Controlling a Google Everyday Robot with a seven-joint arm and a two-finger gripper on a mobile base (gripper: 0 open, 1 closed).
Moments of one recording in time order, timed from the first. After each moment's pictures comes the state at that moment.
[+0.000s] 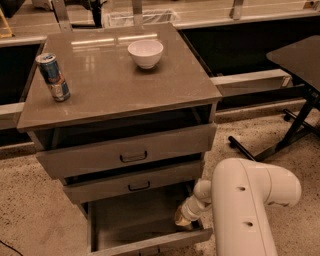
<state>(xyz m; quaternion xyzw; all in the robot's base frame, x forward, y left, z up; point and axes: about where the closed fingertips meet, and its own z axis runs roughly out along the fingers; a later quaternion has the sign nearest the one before) 0.527 -0.093 0.188 -0.71 0.66 0.18 0.16</state>
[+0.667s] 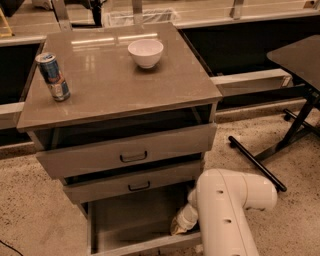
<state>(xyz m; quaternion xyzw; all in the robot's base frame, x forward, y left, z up) 0.493 -0.079 0.119 -0.73 0.63 0.24 0.11</state>
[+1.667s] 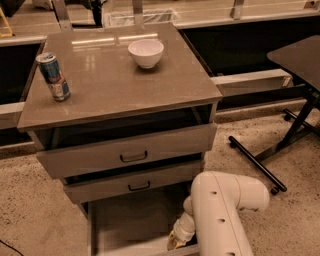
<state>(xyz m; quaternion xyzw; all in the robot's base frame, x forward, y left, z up) 0.431 -0.064 0.108 -0.76 0.57 0.31 0.06</state>
